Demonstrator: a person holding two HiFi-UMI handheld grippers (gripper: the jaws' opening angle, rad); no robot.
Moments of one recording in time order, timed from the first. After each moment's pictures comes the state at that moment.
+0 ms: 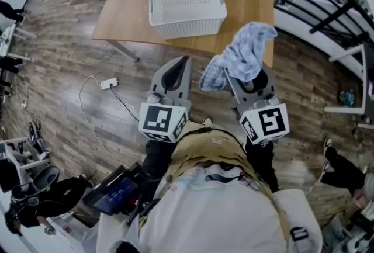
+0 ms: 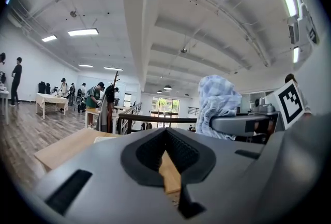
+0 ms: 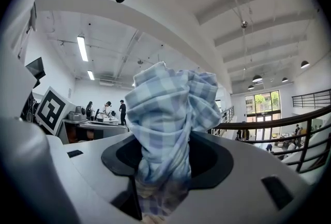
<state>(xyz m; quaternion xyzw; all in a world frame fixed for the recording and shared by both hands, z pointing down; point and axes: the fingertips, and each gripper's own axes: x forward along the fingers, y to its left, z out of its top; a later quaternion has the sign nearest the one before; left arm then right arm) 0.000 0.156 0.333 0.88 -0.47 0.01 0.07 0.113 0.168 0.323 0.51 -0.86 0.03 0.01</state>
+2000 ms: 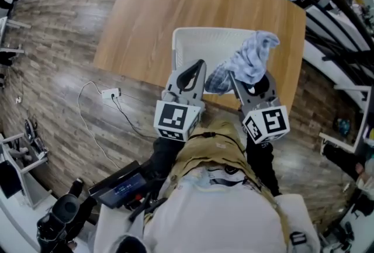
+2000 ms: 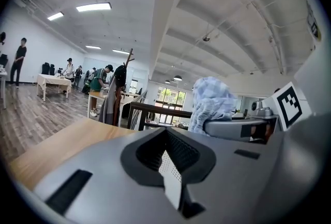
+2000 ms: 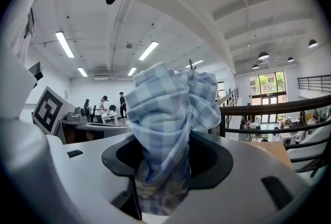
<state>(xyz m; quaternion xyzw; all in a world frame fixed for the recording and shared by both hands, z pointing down) -0.077 -0.146 0.381 0.86 -0.48 0.03 0.15 0.021 -0.141 0.373 0.49 -0.87 0.11 0.06</state>
